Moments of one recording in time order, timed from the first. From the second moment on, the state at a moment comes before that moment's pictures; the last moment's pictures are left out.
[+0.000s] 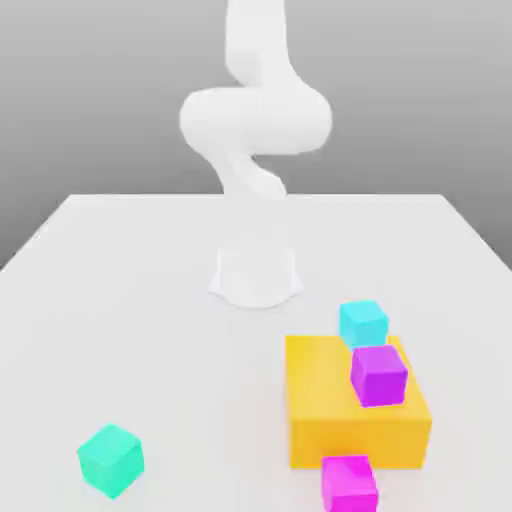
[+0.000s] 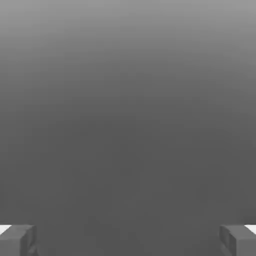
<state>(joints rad) 0.00 -0.71 0.02 -2.31 -0.01 2.33 0.82</state>
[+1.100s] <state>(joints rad) 0.08 0.45 0.11 -2.38 -0.15 2.82 1.03</state>
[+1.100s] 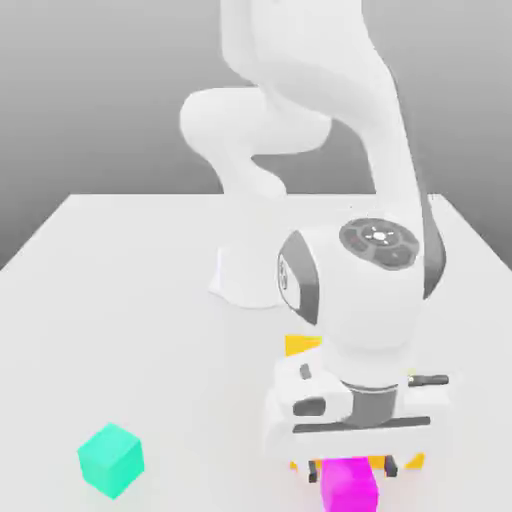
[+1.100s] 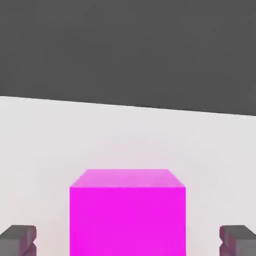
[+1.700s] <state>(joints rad) -0.12 0.22 0.12 -2.49 0.02 2.66 0.80</state>
